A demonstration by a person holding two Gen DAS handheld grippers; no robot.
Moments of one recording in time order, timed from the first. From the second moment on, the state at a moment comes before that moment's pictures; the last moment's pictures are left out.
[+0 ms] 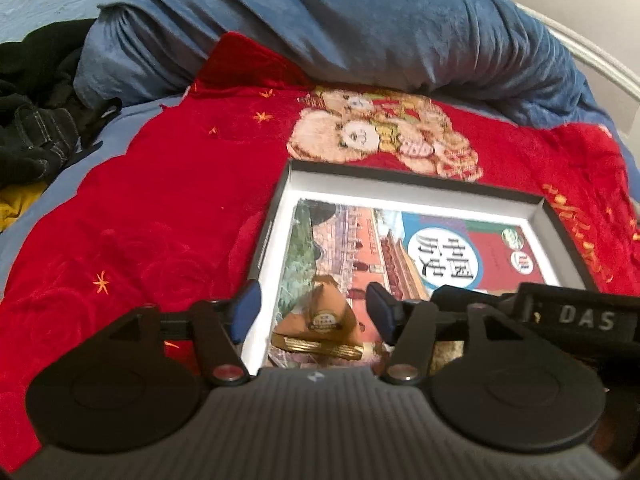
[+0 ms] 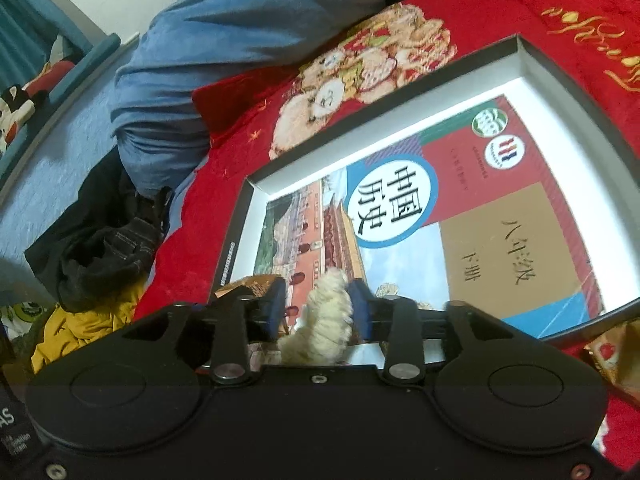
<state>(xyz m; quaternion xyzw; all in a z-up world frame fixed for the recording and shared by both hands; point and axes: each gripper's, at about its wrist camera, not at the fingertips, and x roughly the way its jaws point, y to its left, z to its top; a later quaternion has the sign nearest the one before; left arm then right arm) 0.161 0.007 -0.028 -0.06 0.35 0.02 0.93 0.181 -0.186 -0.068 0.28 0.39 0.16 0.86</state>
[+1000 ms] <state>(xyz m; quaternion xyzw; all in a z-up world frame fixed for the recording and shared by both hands) 0.081 0.000 0.020 -0.08 0.32 -0.05 0.94 0.068 -0.222 0.010 0.27 0.31 0.17 0.90</state>
